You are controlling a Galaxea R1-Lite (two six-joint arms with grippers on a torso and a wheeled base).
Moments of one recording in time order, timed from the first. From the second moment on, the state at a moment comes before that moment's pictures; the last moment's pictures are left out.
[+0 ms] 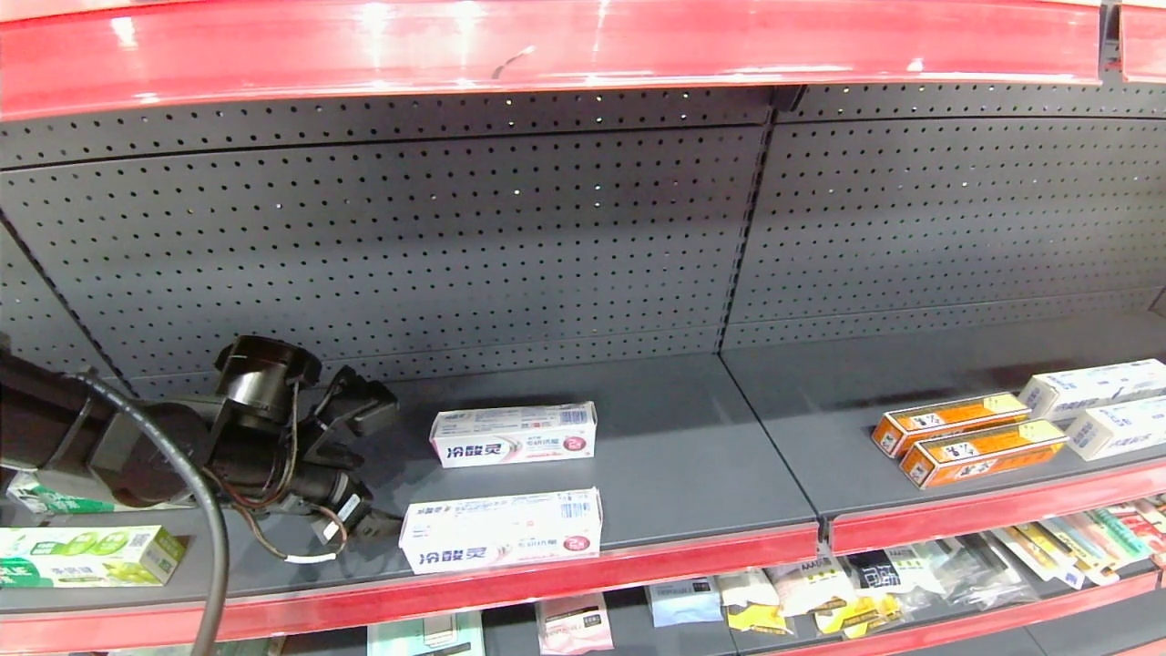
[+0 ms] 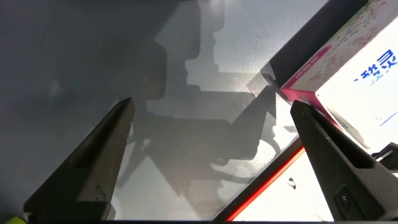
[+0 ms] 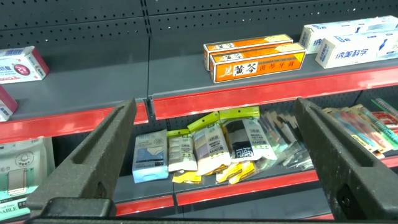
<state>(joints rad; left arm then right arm) -0.13 1.87 -0.78 -0.11 -0.23 0.57 0.00 0.00 0.00 0.00 -0.05 0.02</state>
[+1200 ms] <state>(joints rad) 0.14 0.94 -0.29 -0.29 -0.21 0.24 0.00 0.00 0.00 0.00 -0.05 0.02</state>
